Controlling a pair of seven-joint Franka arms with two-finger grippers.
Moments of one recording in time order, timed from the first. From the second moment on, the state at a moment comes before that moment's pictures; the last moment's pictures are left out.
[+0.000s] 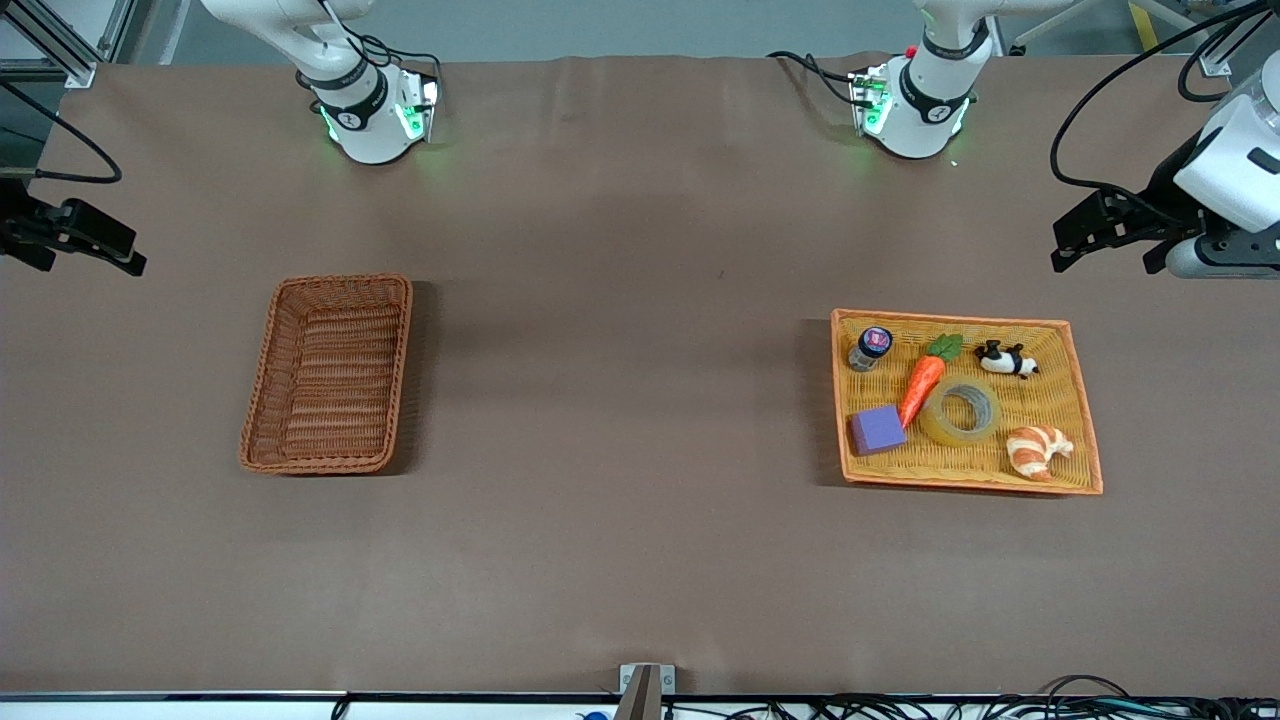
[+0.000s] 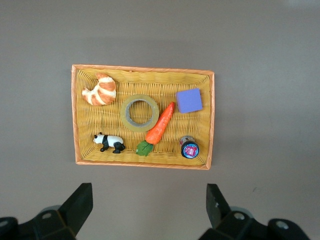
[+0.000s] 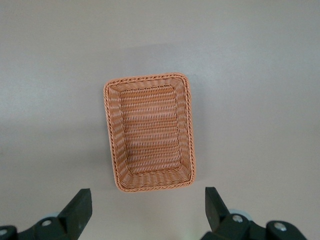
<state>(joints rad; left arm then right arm) -0.01 -0.02 -0.12 -1.56 -0.02 1.59 -0.09 0.06 0.02 -0.09 -1.48 0.00 1.49 0.05</state>
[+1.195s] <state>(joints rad) 0.08 0.21 -0.11 -1.62 0.01 1.73 -0.05 0.06 0.02 -0.09 -1.48 0.00 1.48 0.05</state>
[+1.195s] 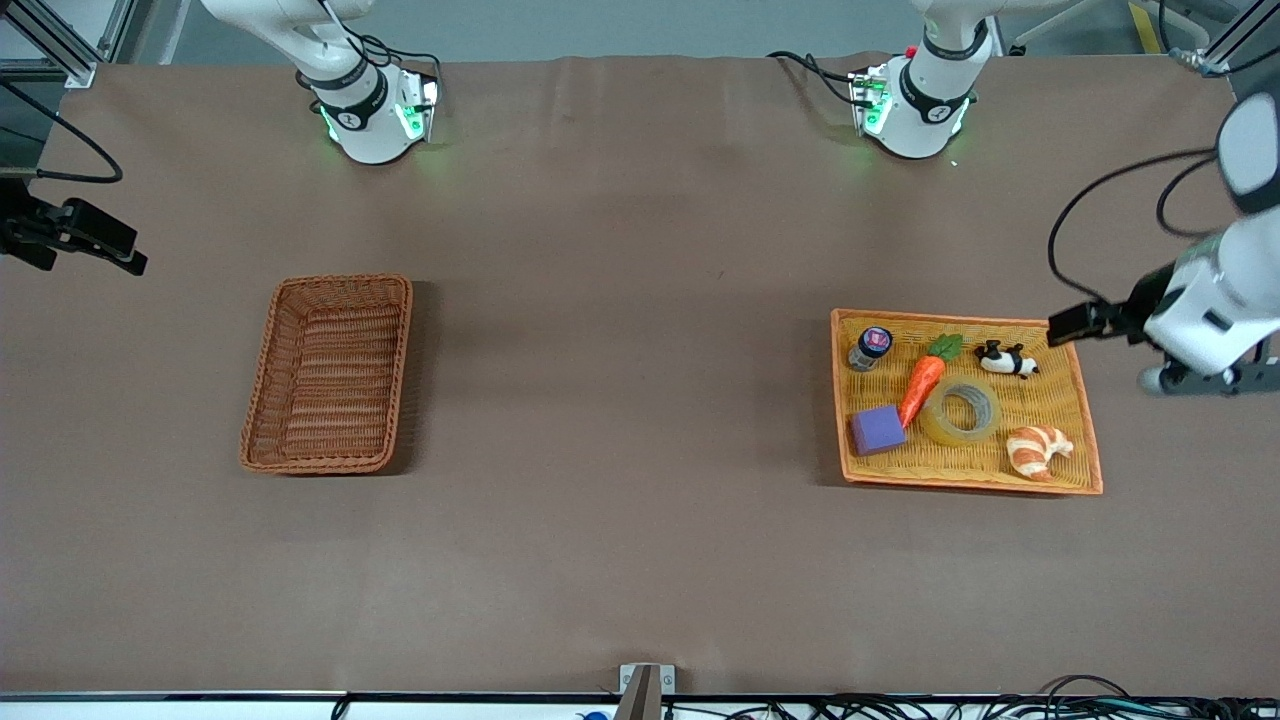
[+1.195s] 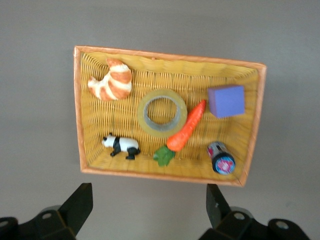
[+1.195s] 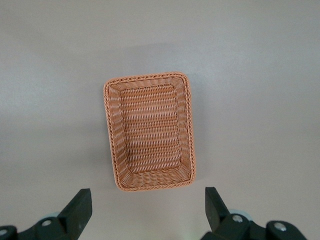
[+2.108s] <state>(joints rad) 0.09 0.54 -0.12 -1.76 0.10 2.07 -0.04 0.06 0.02 -0.09 -1.48 0.00 1.48 0.05</state>
